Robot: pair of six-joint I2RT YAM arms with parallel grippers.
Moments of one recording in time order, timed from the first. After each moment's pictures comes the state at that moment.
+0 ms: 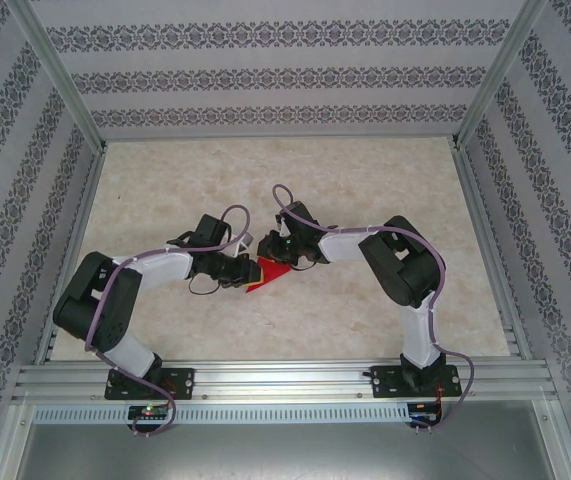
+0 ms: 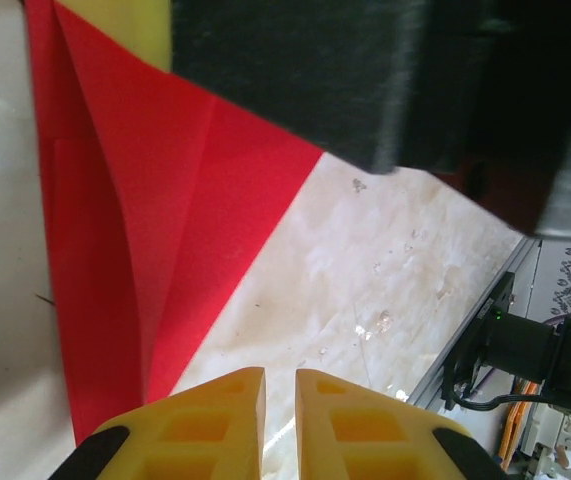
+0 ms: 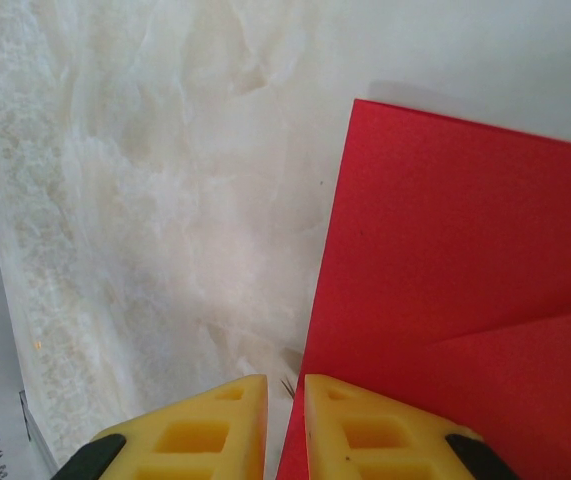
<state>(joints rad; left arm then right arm) -0.45 1.62 0.76 -0.21 0.75 -0.58 0.67 2.03 1.10 0.08 -0.45 0.90</state>
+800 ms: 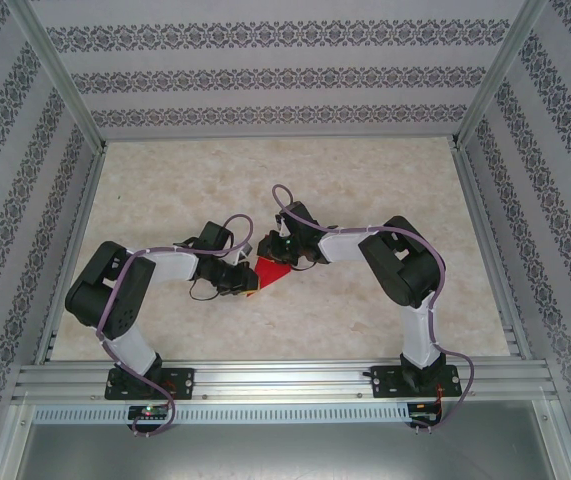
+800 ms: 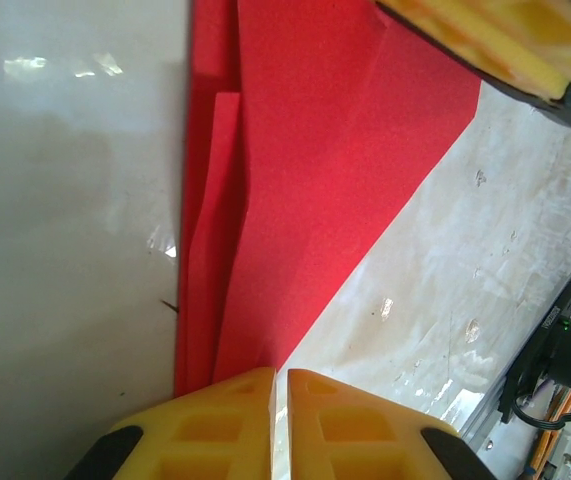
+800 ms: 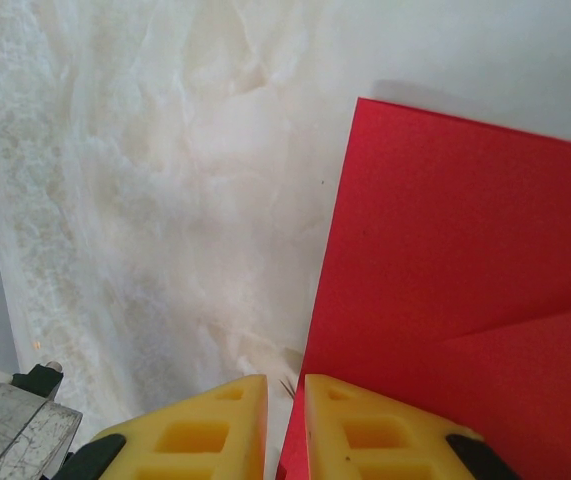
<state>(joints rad) -0.45 1.70 0.73 -0.20 0.70 -0.55 0.67 2.03 1.10 0.09 -0.44 0.90</state>
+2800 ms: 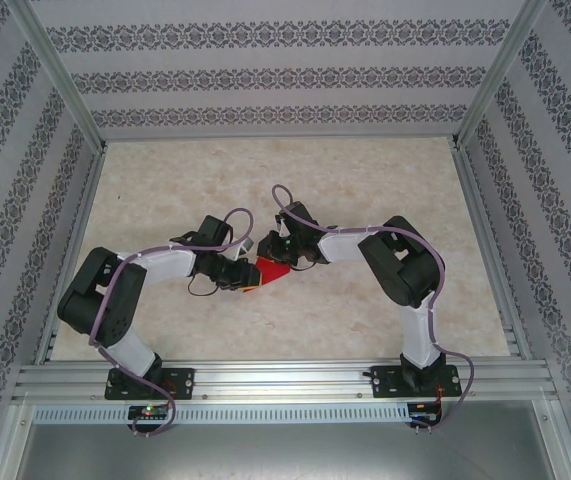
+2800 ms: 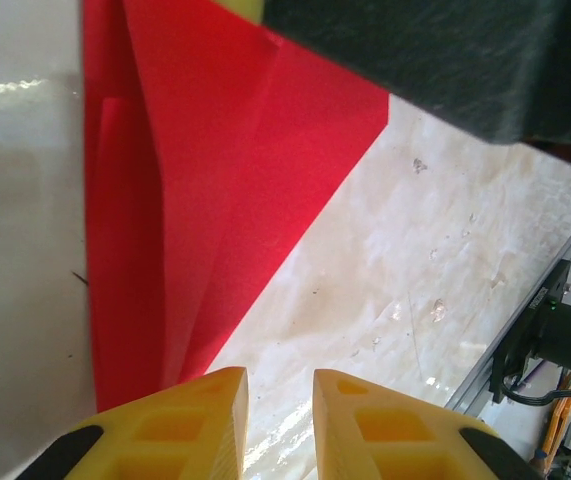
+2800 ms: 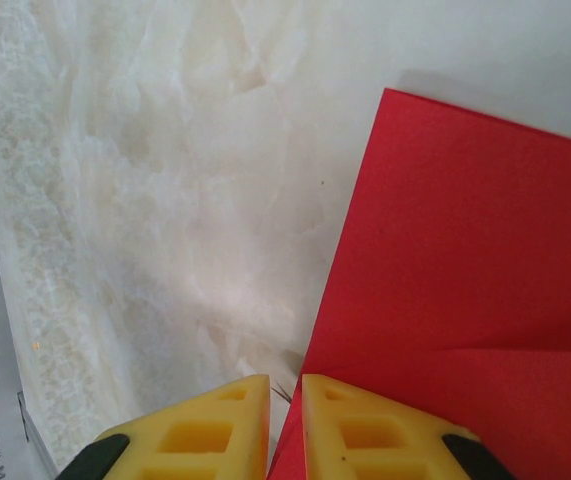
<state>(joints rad) -0.45 1.64 0.78 -0.30 0.71 -0.49 0.67 2.03 1.10 0.09 -0.44 0.90</state>
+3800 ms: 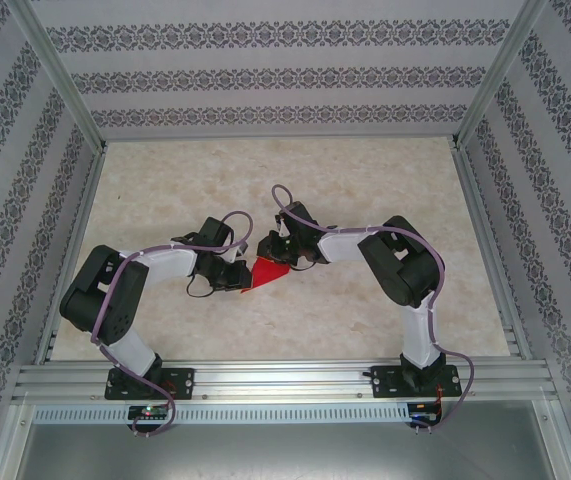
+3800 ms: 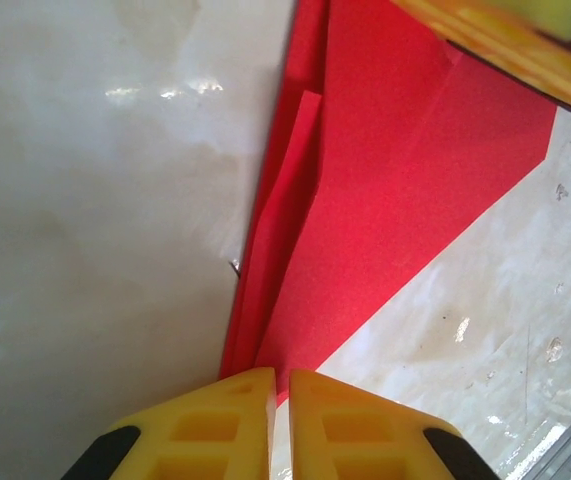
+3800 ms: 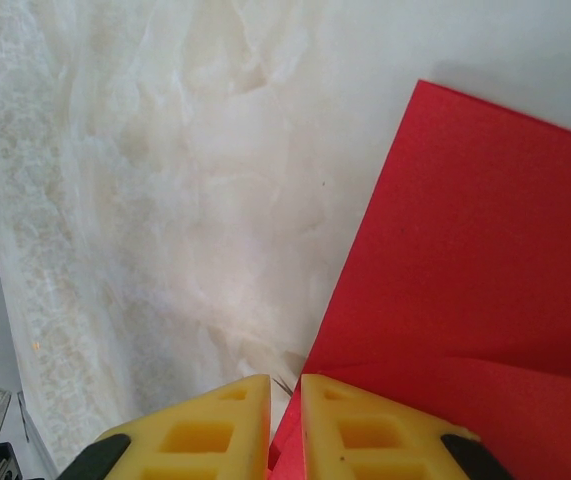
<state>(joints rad) -0.45 1.66 0.78 -0.36 0.53 -0.46 0.67 2.04 1.11 0.08 -0.44 0.89</state>
